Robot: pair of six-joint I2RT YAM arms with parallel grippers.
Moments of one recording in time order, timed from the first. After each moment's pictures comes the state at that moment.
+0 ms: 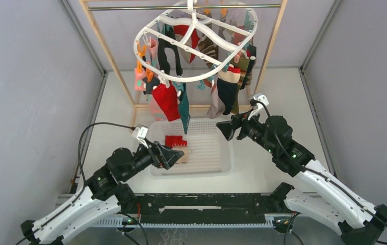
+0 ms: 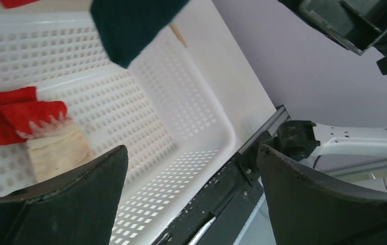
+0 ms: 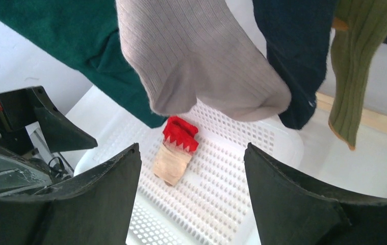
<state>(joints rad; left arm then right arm) -0.84 0.37 0.45 -0.25 -0.01 -0.71 0.72 0.80 0.80 -0.15 -0.01 0.35</state>
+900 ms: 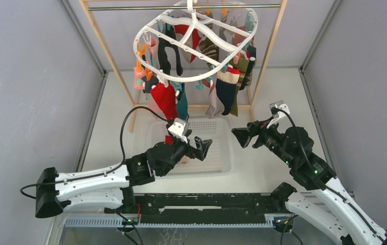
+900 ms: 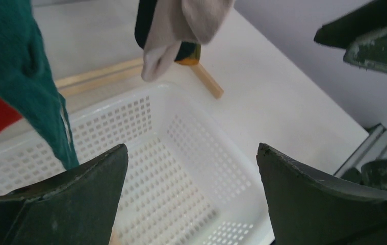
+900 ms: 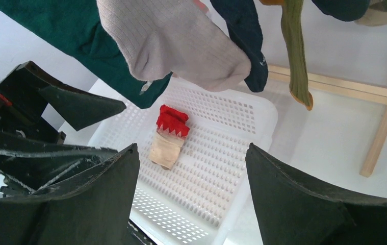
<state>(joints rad) -1.24 0.97 0.69 0.13 -0.55 -0.35 0.65 0.58 0.80 -0.40 0.01 0.41</state>
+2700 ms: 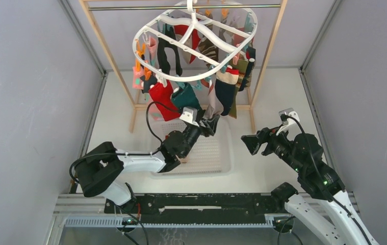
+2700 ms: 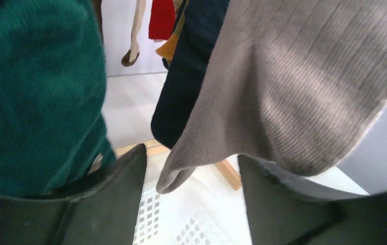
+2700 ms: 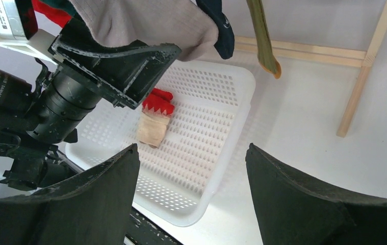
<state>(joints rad) -1.01 1.51 0.63 1.10 -0.43 -0.20 0.53 0.45 0.79 -0.60 -0.07 0.40</state>
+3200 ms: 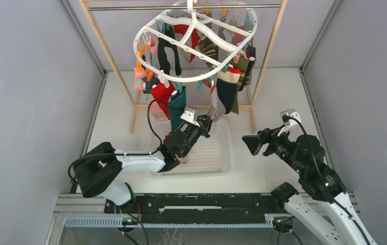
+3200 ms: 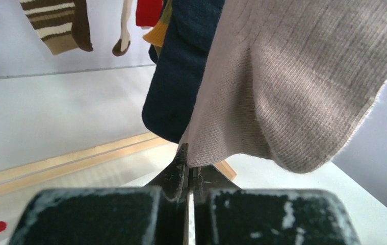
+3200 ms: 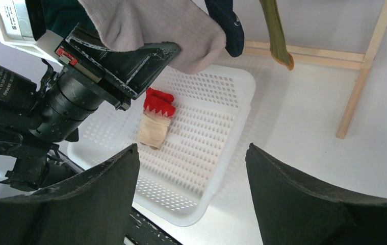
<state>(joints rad) -1.01 1.51 0.65 1.07 -0.40 -0.23 0.52 0.43 0.79 -0.60 -0.07 0.40</state>
